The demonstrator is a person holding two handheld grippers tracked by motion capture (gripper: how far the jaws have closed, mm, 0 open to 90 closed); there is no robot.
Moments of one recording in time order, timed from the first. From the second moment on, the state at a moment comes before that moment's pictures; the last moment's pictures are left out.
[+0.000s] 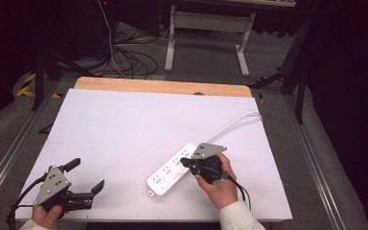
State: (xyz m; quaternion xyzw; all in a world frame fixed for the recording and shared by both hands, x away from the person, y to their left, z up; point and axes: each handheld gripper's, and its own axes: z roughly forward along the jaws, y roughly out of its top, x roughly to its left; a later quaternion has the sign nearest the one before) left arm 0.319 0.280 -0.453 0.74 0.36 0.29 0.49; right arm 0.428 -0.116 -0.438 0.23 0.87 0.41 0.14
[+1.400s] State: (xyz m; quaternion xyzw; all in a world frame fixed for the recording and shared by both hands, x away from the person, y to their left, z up) left arm 0.319 0.280 -0.453 0.74 0.37 0.29 0.49; right arm 0.432 -0.105 -0.458 0.25 0.89 0.37 0.14
